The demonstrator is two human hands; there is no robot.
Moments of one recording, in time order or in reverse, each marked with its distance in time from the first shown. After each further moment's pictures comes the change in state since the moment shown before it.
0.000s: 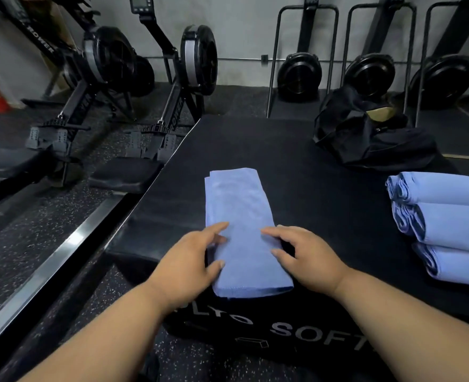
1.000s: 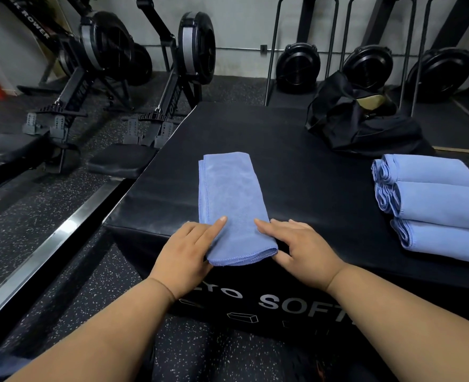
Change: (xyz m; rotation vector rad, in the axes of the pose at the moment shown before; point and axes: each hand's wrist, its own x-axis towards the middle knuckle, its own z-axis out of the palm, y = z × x) left_hand -0.023 -0.023 0.053 0.382 0.276 0.435; right_hand -0.044 0.014 0.011 -0.137 -0.009 -0.095
